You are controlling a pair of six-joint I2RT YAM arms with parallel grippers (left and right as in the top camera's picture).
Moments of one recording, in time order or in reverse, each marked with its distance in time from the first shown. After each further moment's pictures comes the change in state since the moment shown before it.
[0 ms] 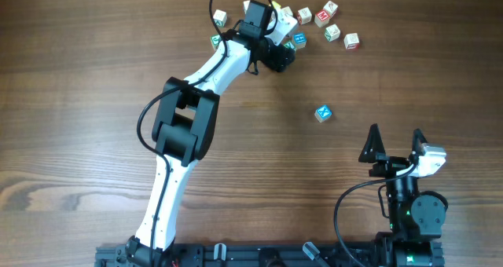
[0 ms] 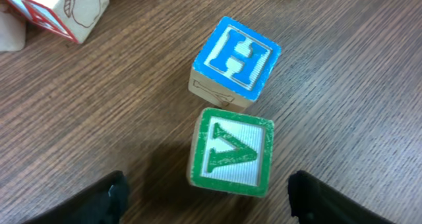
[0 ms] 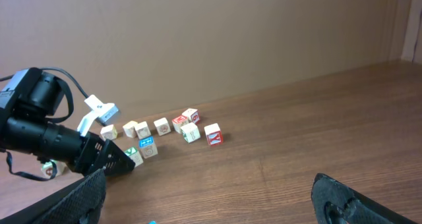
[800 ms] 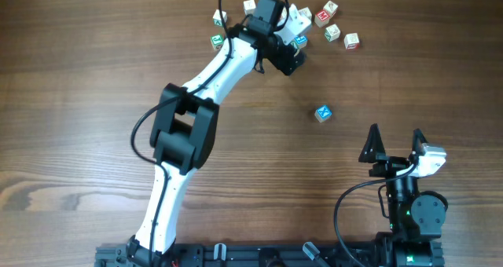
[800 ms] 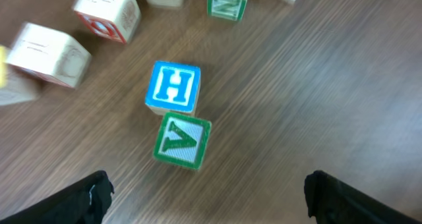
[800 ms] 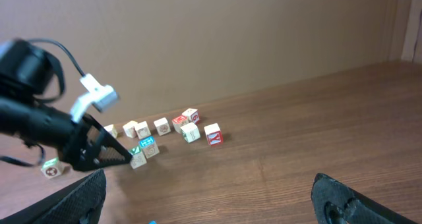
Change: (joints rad) left arm -0.047 -0.093 0.000 -0.083 -0.044 0.114; right arm 0.000 0.000 0.000 0.000 0.000 0.000
